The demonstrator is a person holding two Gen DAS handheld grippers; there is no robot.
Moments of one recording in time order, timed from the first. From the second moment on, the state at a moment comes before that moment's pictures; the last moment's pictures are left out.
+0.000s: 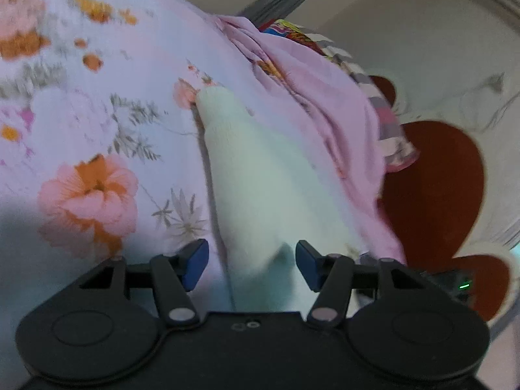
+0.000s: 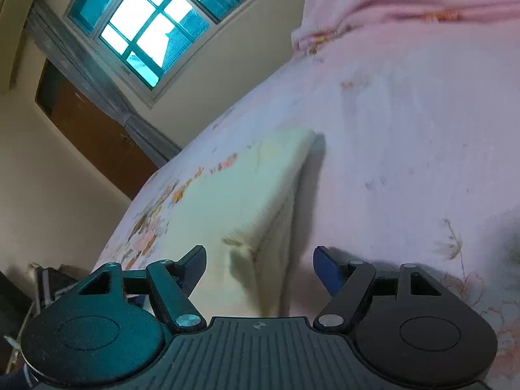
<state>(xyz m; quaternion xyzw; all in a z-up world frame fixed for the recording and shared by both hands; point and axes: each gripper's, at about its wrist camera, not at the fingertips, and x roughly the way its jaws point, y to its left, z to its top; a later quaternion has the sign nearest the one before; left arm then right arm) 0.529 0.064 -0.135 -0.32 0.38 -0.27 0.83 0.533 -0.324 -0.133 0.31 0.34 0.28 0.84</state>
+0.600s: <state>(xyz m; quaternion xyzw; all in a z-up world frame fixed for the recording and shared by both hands) 0.588 0.055 -0.155 -0.29 0.36 -0.36 0.81 0.615 -0.297 -0.156 0.30 0.37 0.40 0.78</state>
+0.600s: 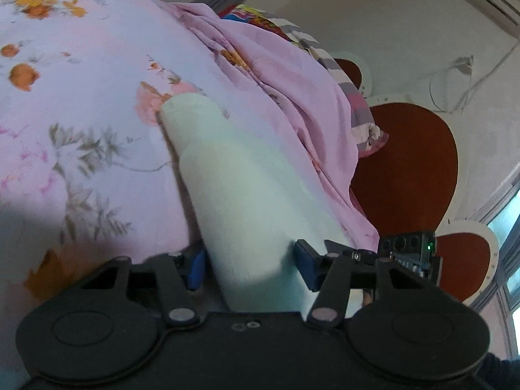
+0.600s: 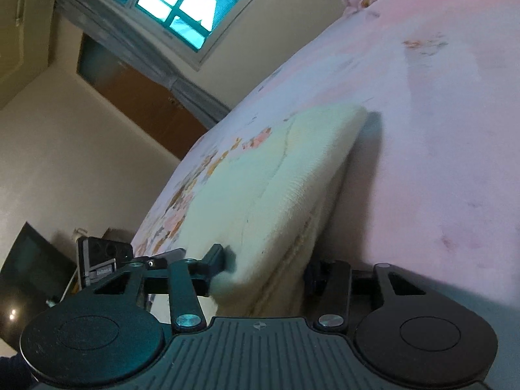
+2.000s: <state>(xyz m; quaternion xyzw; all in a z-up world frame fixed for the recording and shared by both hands) 0.293 0.159 0.006 -0.18 0.17 -0.26 0.93 0.300 -0.152 0.015 0.18 0.22 0.47 0.84</state>
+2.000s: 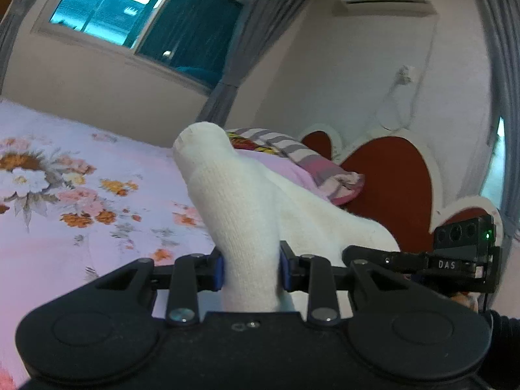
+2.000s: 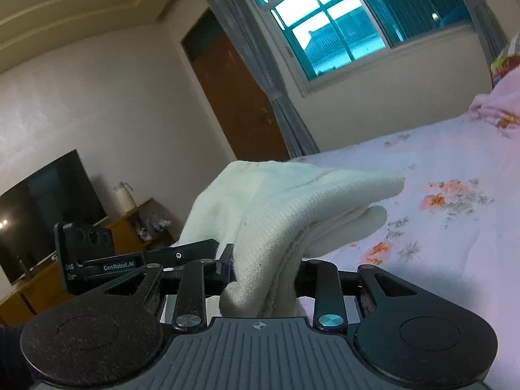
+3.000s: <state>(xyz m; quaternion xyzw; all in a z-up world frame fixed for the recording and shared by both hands) 0.372 0.184 -0.134 -0.33 0.44 -0.29 0.79 0.436 -0.139 -0.117 0.28 0.47 0.44 0.71</state>
